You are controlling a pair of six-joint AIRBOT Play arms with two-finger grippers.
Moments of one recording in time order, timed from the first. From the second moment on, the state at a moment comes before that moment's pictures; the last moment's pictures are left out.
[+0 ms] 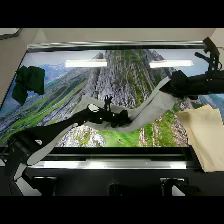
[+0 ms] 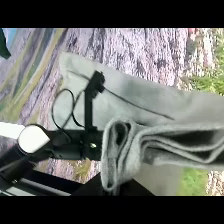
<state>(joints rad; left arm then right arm) -0.62 -1.89 1.35 0.19 -0.77 -1.37 -0.11 -1.11 1.49 -0.91 1.43 1.64</state>
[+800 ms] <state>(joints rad) 0.20 -1.17 1.35 0.56 -0.76 -1.30 0.41 -1.58 1.49 -0.51 0.82 1.59</state>
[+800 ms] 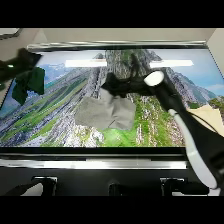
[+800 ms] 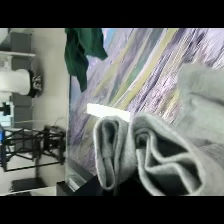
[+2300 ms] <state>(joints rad) 0.35 -0.94 1.30 0.67 -0.90 -1.28 0.18 -1.73 1.27 -0.80 1.06 1.64</state>
